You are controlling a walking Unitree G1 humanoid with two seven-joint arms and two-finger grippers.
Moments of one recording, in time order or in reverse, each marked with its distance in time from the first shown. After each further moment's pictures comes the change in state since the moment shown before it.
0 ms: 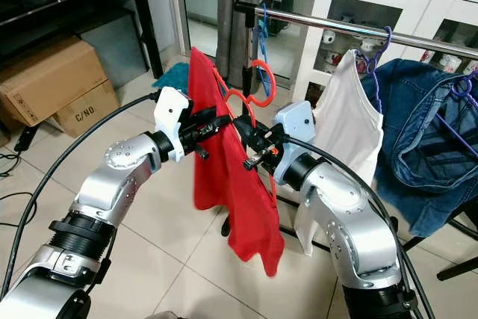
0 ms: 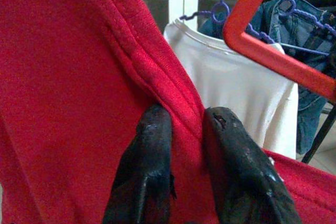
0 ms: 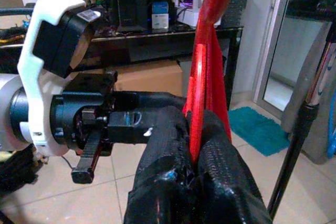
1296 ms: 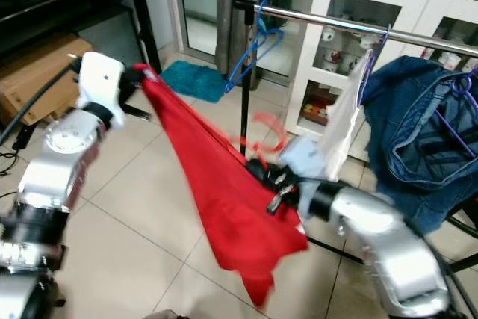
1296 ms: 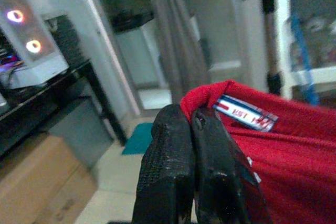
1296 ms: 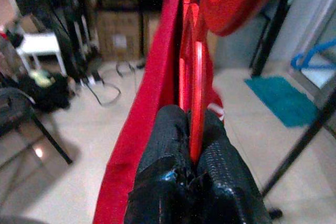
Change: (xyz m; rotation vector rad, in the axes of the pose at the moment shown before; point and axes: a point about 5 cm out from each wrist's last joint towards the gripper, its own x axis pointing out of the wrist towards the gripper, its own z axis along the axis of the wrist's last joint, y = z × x) left arm -0.057 0.086 0.031 0.272 0.052 0.640; right arm -0.043 -0.003 -0.012 -0.092 0.183 0.192
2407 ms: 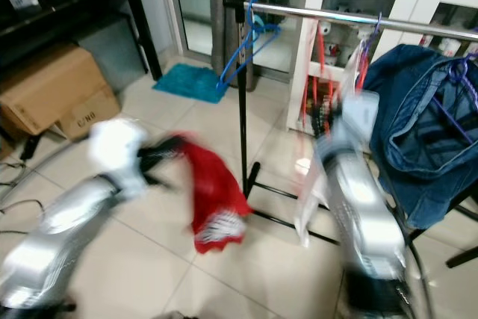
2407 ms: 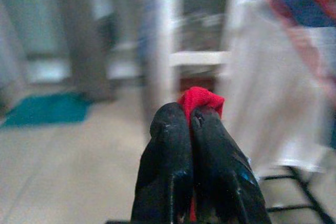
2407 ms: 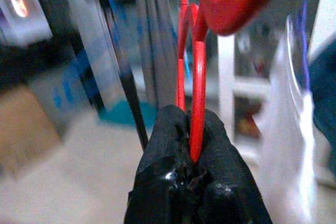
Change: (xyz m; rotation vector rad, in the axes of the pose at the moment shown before) left arm -0.100 -0.054 -0.033 -0.355 0.091 -0.218; right arm 0.002 -0.057 -0.030 0.246 -0.070 -0.833
